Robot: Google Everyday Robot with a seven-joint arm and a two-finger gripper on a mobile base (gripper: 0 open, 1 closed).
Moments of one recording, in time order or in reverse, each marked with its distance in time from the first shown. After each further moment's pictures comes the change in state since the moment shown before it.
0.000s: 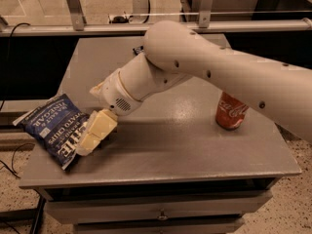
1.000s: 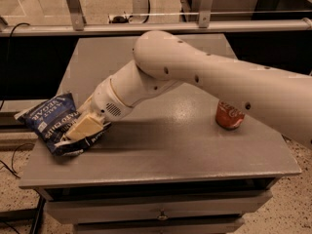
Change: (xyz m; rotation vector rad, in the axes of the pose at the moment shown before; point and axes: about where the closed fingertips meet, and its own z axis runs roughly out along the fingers) arm 0.000 0.003 0.025 -0.030 -0.018 0.078
